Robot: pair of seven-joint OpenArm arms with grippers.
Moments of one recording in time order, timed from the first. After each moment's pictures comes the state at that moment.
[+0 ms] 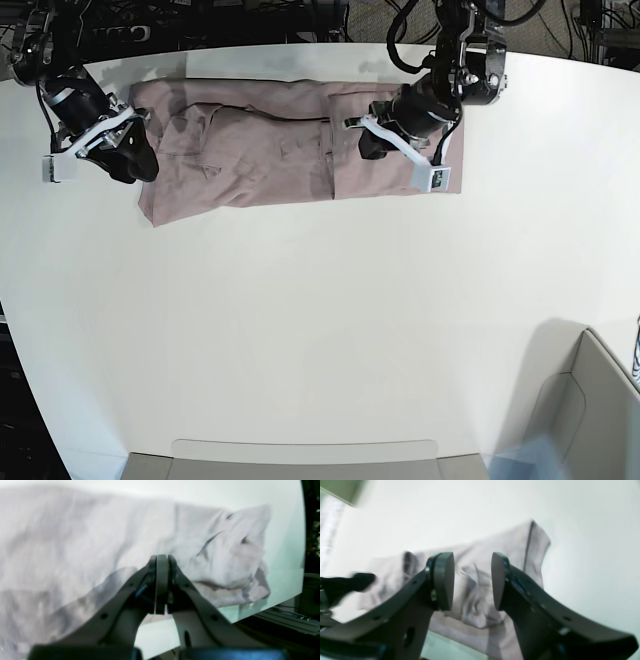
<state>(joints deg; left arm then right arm) 20.4 -4.4 4.6 116.2 -35.0 7.8 58.8 -30.1 19.8 28.2 117.9 59.1 18.8 -47.8</state>
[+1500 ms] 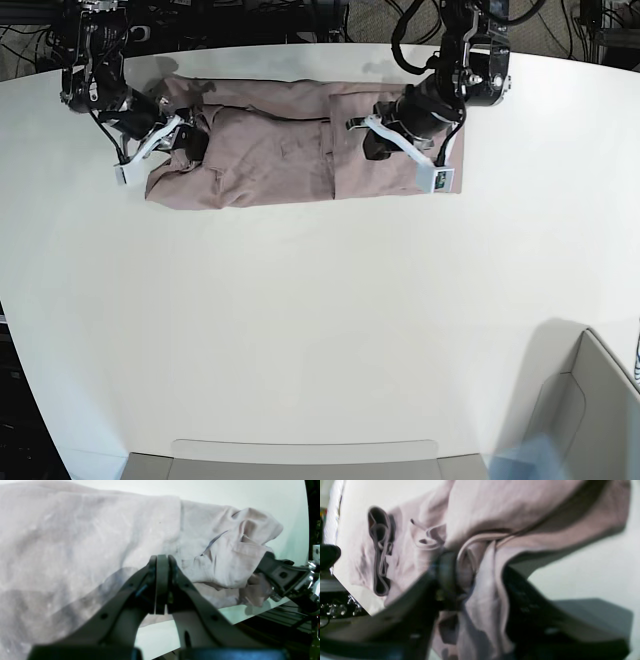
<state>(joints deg) 20.1 -5.4 4.7 116.1 -35.0 7.6 58.6 -15.8 16.3 13.7 86.4 53.7 29.3 -51.0</state>
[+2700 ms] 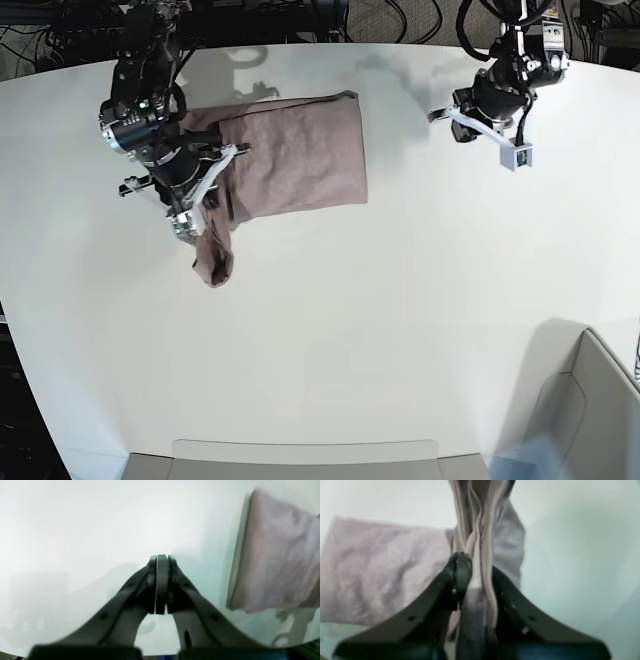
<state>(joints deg) 27.5 -11.7 -11.7 116.2 -35.5 7.4 58.2 -9.4 2.1 2.0 119.3 6.7 19.7 -67.5</state>
